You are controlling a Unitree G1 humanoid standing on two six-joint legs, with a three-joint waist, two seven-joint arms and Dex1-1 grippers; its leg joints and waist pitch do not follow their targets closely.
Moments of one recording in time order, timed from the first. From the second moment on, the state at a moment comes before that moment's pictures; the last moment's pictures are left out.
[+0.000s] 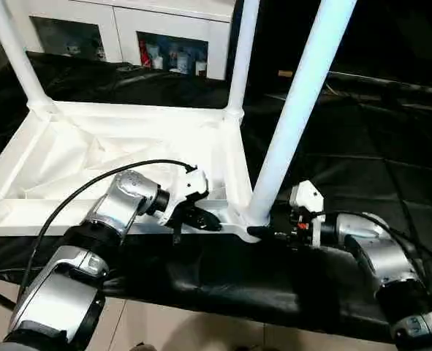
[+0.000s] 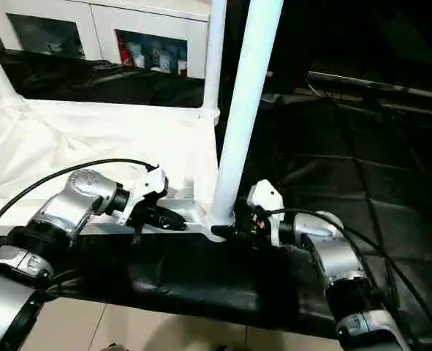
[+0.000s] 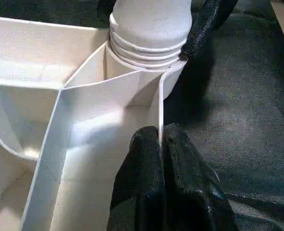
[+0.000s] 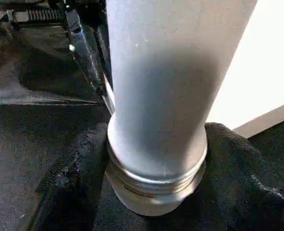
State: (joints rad) left arm -0.72 0.32 -0.30 0.78 0.04 0.09 -1.36; right arm -0.38 -0.37 0.14 0.53 0.18 -0.02 1.12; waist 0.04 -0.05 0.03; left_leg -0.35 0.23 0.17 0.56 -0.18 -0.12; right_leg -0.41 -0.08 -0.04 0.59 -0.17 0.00
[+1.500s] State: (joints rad) left arm -0.70 0.29 -0.29 0.75 0.06 0.03 -1.29; right arm -0.37 -0.34 0.09 0.55 0.20 -0.09 1.06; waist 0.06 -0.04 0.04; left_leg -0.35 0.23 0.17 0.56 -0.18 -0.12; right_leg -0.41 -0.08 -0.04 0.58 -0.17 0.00
